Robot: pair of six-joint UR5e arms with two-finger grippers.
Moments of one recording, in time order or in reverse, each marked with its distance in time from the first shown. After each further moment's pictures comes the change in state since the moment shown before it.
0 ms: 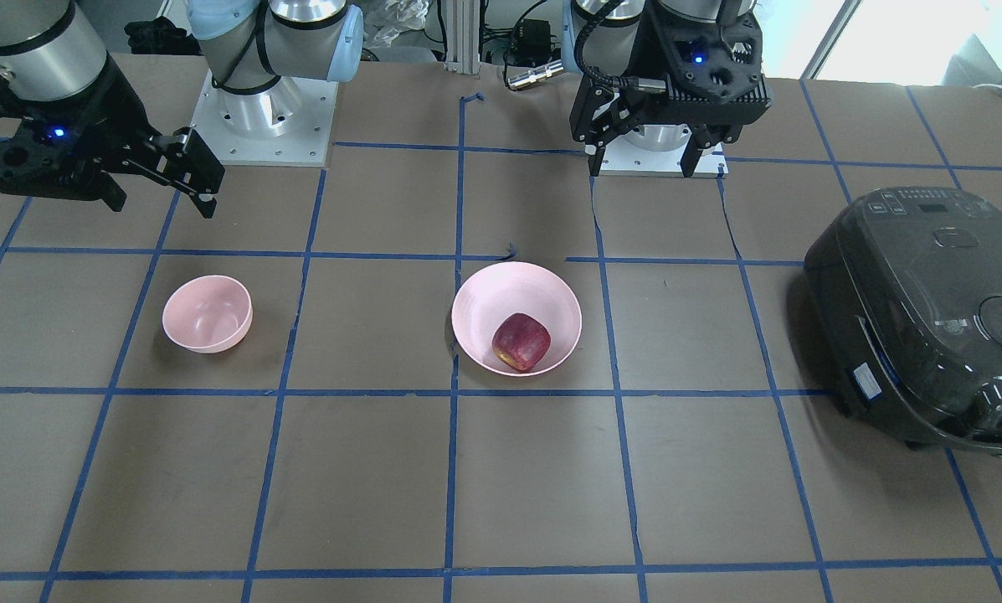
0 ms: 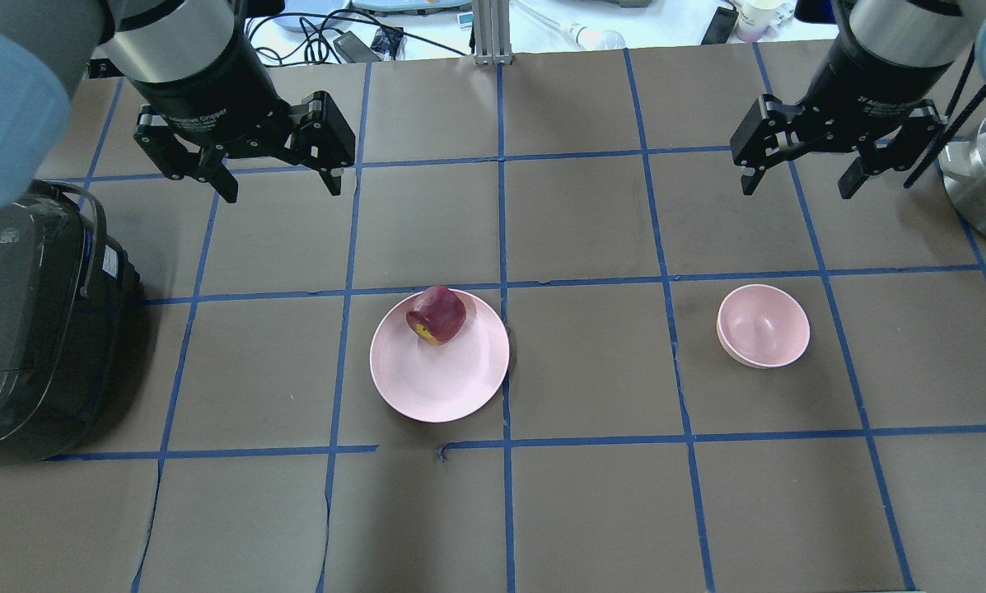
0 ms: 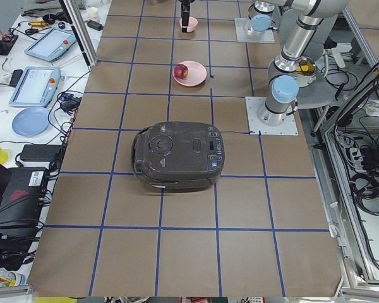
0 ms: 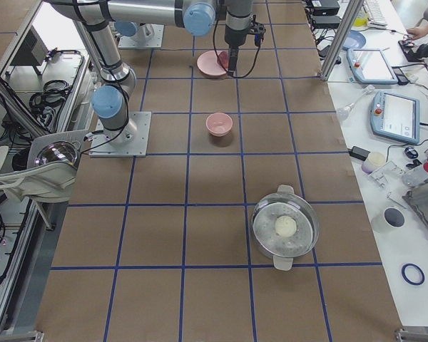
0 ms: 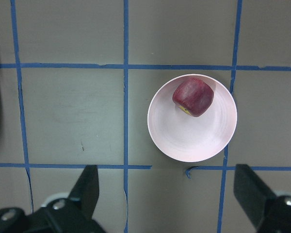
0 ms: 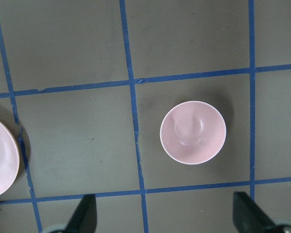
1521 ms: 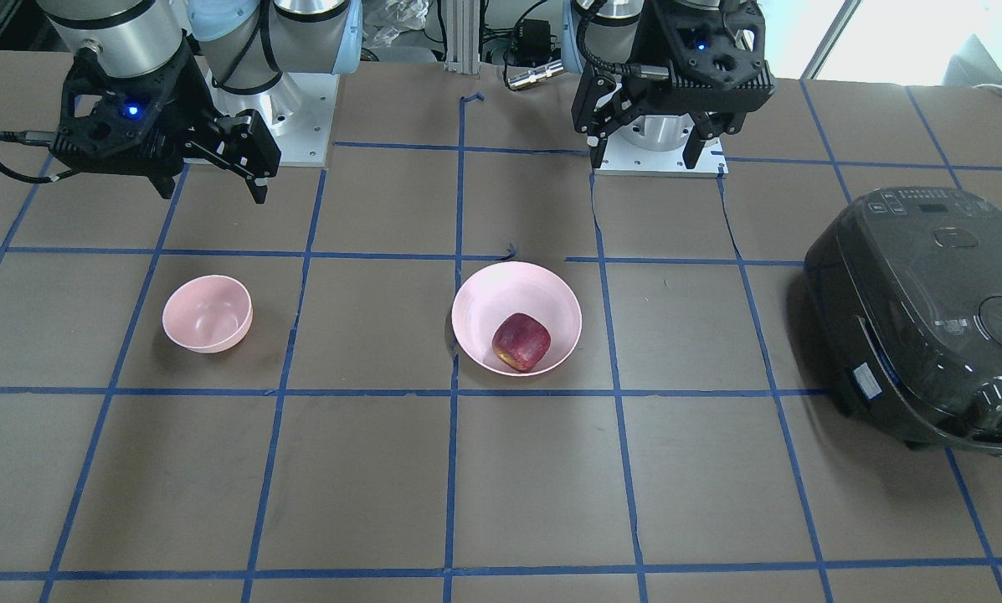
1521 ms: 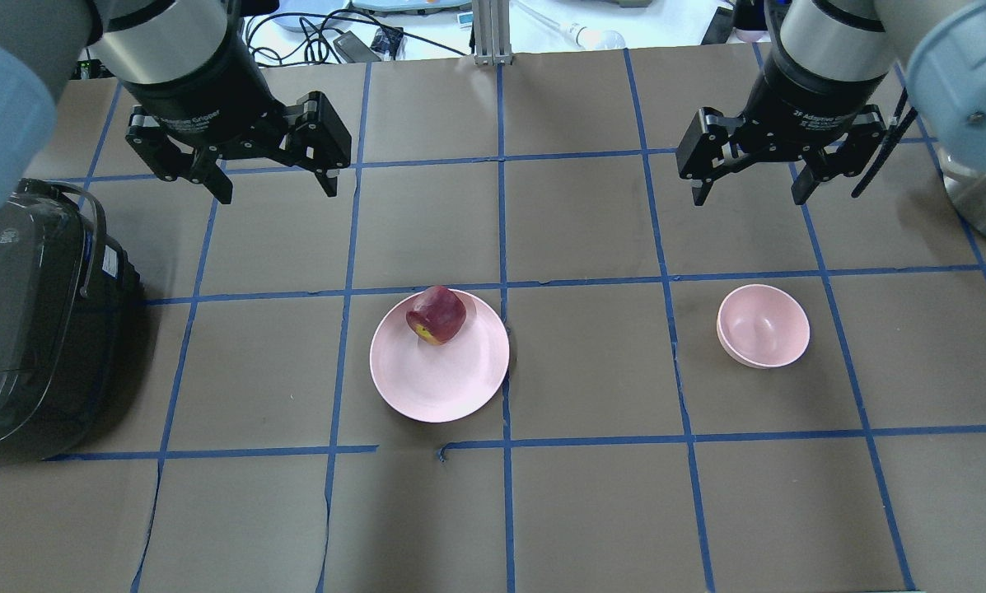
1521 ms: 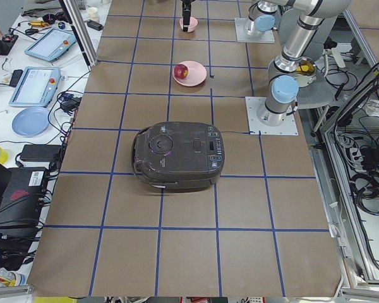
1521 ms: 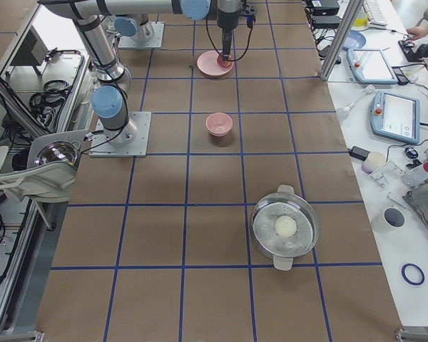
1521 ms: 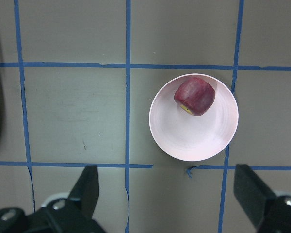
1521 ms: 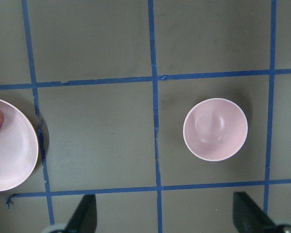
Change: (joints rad) left arm -0.001 0.017 -0.003 -0.007 0.004 -0.003; right arm 0.103 -0.010 0.002 -0.016 -0.018 0.070
